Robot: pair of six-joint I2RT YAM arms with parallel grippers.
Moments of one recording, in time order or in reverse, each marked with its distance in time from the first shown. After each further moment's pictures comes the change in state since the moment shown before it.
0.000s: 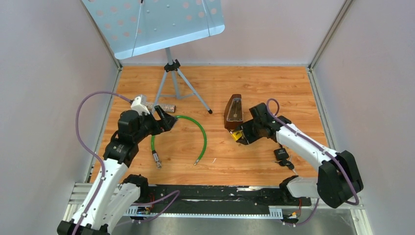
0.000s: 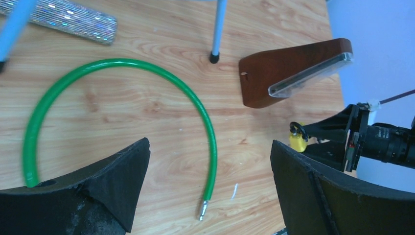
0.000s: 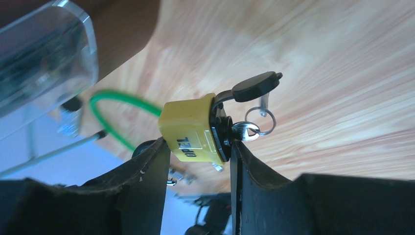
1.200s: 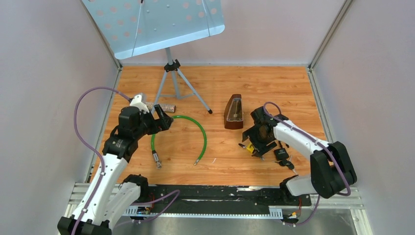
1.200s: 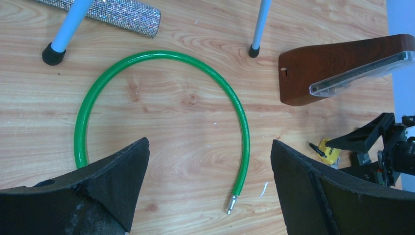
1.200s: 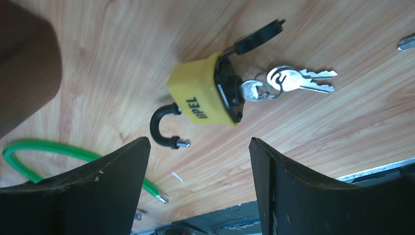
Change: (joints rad) left arm 0.009 0.063 0.038 -0.075 -0.080 0.073; right arm -0.051 0.055 -0.024 -0.167 0.086 -0.154
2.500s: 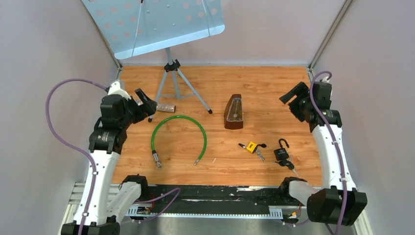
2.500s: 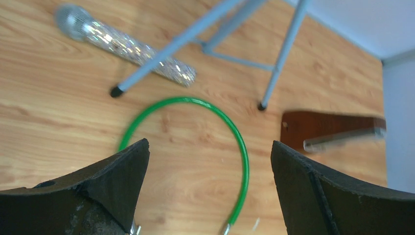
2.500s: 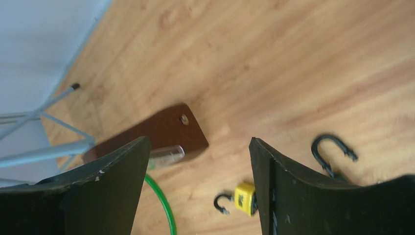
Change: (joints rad) left arm 0.159 0.084 0.320 -0.164 -0.137 -0.018; right arm -0.550 -0.241 0.326 0.162 -0.037 -0.736
